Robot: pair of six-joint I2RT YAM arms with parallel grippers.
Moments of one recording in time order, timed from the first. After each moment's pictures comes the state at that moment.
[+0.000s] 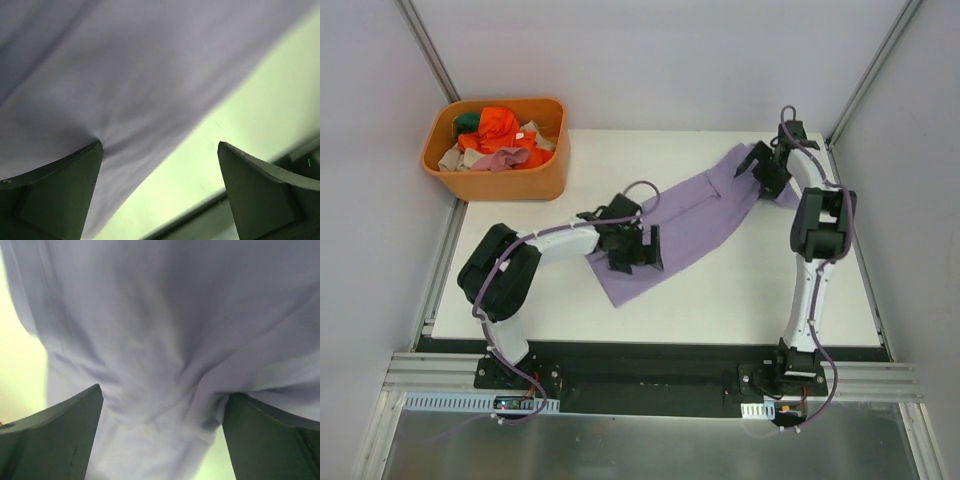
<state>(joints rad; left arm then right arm) -0.59 1.79 1.11 -0.37 0.22 -0.66 -0.04 2.21 1.77 -0.73 -0.20 0.61</state>
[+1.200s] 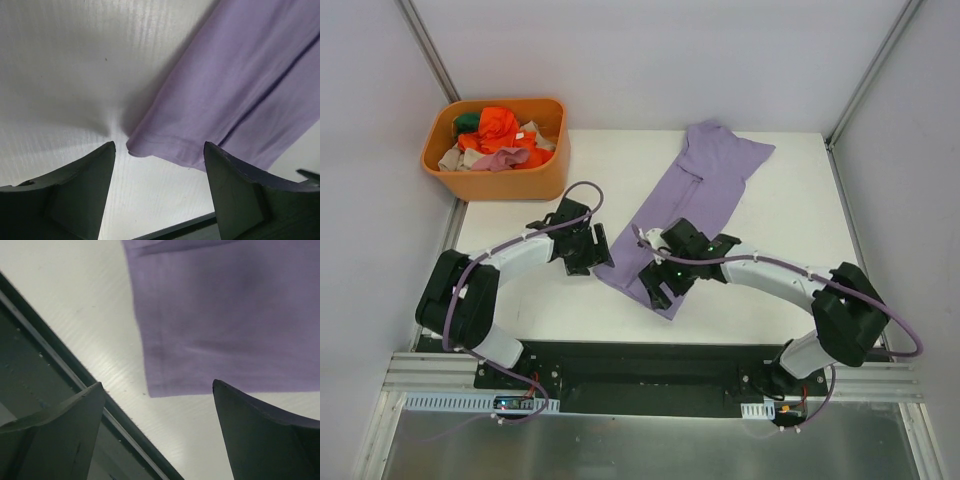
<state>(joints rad) -0.41 1.49 0.83 -0.40 0.19 -0.71 0.82 1.52 0.99 -0.56 -0.25 0.06</state>
